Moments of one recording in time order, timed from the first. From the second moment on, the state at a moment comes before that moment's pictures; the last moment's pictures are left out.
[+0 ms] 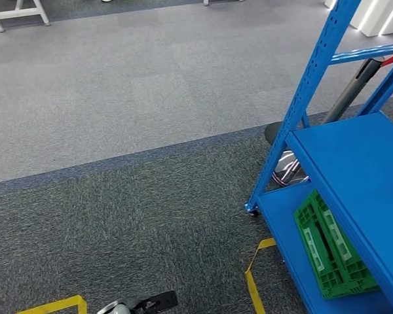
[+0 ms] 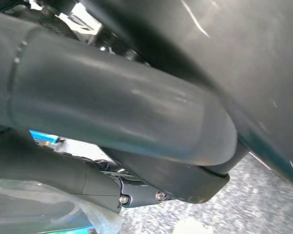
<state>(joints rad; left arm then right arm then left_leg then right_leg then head) -0.28 -0.19 -0.10 -0.20 -1.03 -0.09 0.26 -0.08 0.20 -0.67 -0.19 1.26 0.23 0.22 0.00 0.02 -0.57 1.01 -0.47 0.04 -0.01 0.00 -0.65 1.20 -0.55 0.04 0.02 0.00</state>
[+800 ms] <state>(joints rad) -0.30 -0.18 -0.14 -0.20 -1.06 -0.13 0.26 -0.08 0.19 -0.67 -0.20 1.31 0.28 0.20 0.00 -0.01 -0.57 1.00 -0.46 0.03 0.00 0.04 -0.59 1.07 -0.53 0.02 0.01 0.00</state>
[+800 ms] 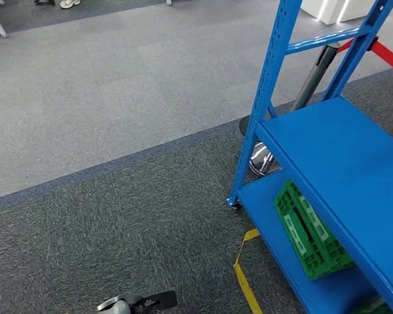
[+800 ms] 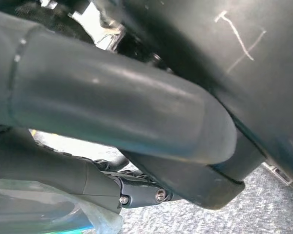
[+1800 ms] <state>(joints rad) -0.29 -0.11 -0.05 -0.20 -1.03 -0.08 0.26 -0.08 0.17 -0.64 -0.20 1.34 0.30 0.19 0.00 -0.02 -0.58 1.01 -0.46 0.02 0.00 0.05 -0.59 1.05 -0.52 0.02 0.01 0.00</state>
